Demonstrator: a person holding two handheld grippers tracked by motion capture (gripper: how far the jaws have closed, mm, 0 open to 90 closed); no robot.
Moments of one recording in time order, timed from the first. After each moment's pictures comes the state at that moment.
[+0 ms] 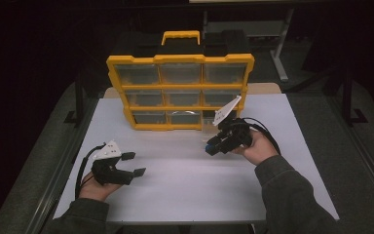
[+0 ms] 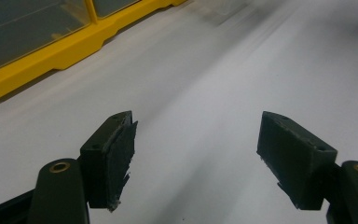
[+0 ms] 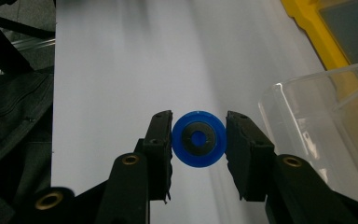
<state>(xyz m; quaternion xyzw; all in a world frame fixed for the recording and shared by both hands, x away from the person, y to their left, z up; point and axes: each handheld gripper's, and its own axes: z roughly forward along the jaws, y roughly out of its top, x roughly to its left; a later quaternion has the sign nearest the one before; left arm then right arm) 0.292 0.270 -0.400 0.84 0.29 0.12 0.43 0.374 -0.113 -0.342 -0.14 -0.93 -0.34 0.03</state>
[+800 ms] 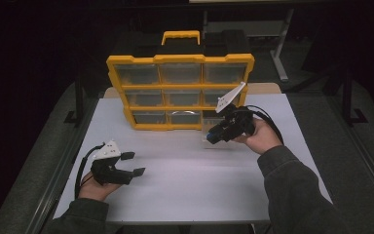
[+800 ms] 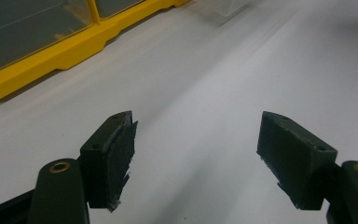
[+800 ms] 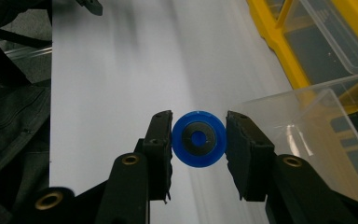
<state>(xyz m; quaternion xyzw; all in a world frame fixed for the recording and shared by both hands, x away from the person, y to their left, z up) 0.291 0.271 -0.400 0.84 0.30 0.12 0.43 0.389 -0.119 -0.315 -0.14 -0.93 -0.34 0.01</state>
